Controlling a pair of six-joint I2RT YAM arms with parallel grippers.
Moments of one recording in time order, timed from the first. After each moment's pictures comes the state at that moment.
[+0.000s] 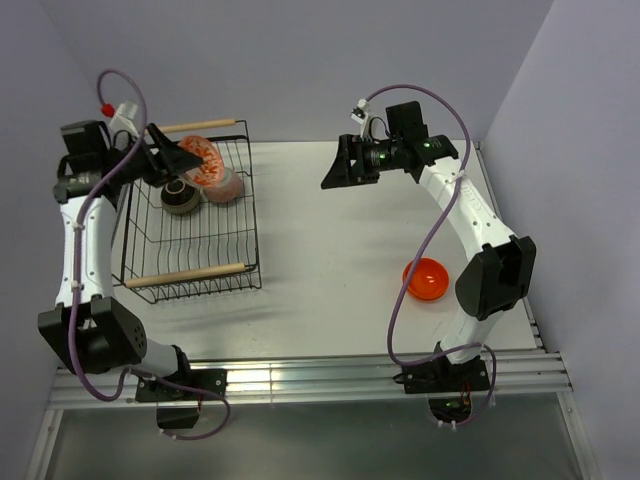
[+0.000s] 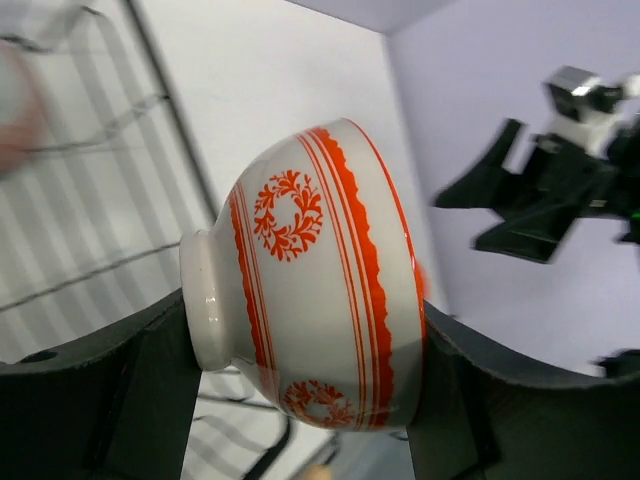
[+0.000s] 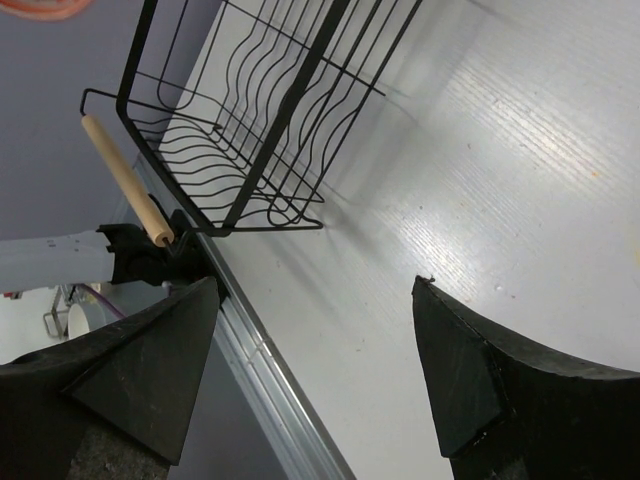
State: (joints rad) left arm 0.20 1.42 1.43 -0.51 0.93 -0.51; right arm 0.31 1.72 1.74 -0.74 -0.78 0.22
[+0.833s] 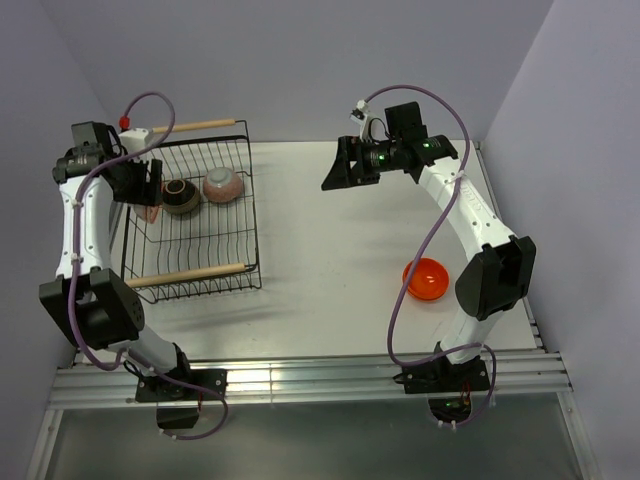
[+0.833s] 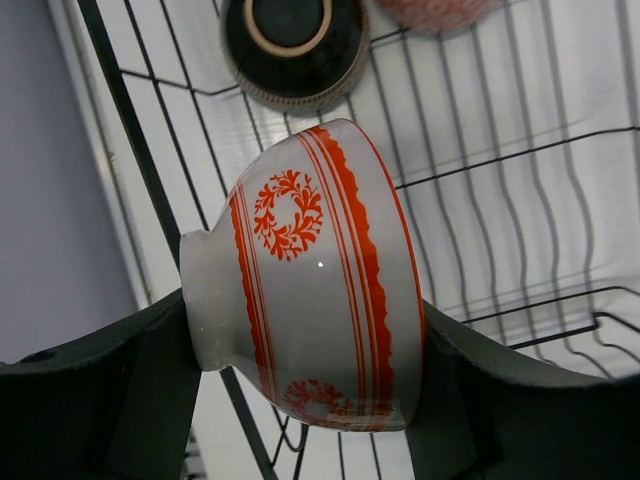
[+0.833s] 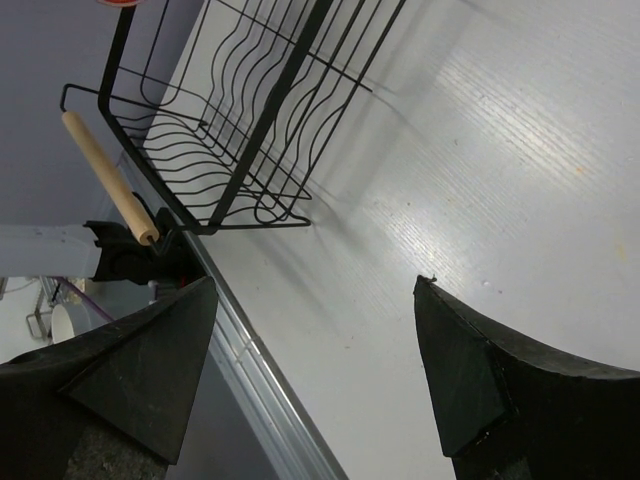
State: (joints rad) left arm 0.27 1.59 1.65 -0.98 0.26 0.35; right arm 0.31 1.72 1.74 -0.76 -0.76 0.20
